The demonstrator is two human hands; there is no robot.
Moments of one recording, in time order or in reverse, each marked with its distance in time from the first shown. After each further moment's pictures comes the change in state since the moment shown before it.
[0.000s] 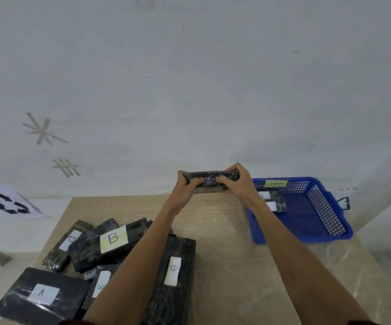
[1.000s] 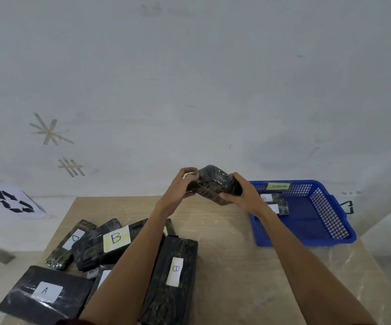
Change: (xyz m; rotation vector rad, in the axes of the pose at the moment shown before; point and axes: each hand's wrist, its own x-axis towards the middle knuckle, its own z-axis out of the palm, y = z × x) left_hand -0.003 0.007 -0.023 -0.076 -0.071 -0.015; right_hand -0.004 0.029 -0.016 -0.314 -0.224 -0.168
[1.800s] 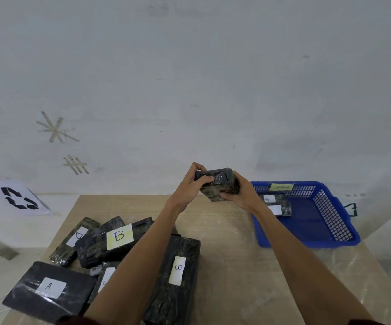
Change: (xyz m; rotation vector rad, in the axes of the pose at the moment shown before) left_hand -0.008 0.015 0.019 0.008 -0.059 0.130; right_hand 0.013 -0.002 0.014 0.096 0.033 0.019
